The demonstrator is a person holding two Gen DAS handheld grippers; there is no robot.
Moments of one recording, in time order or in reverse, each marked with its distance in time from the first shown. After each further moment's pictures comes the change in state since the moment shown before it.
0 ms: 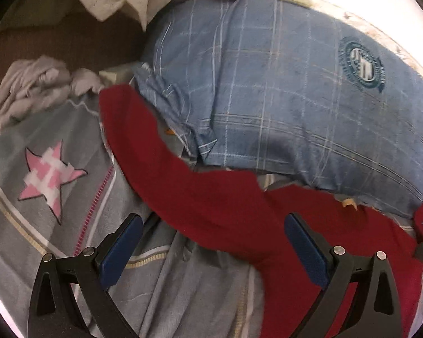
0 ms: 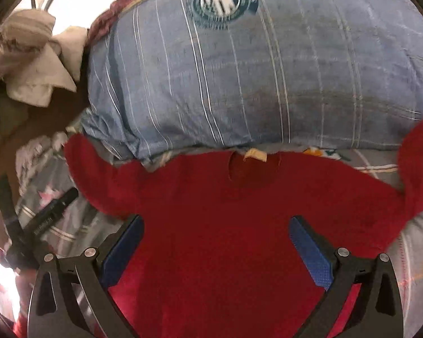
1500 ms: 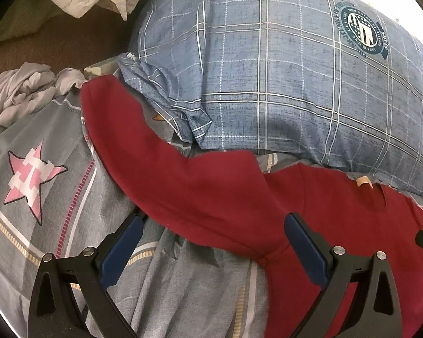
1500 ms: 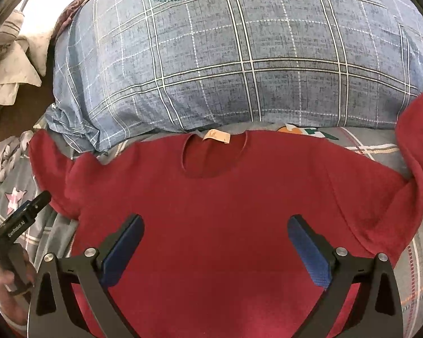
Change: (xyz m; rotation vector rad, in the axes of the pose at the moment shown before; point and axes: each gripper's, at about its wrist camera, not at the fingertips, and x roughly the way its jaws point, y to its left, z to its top) left arm 0.065 -0.036 -0.011 0.099 0.029 0.054; right arm 0.047 -0.045 -0.008 0.051 0.051 -0.088
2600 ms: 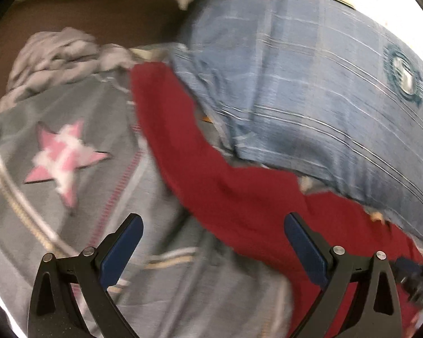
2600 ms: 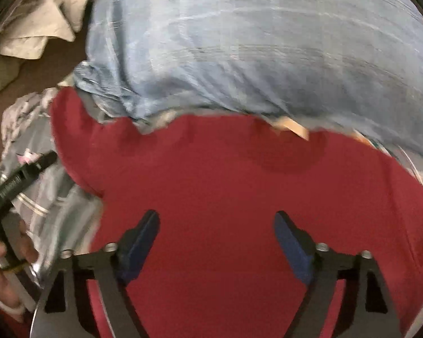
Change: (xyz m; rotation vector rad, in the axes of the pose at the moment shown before) left arm -0.006 0.055 0.009 -0.208 -0.010 0.101; right arm 0.038 0.083 0.008 -0.194 0.096 0.129
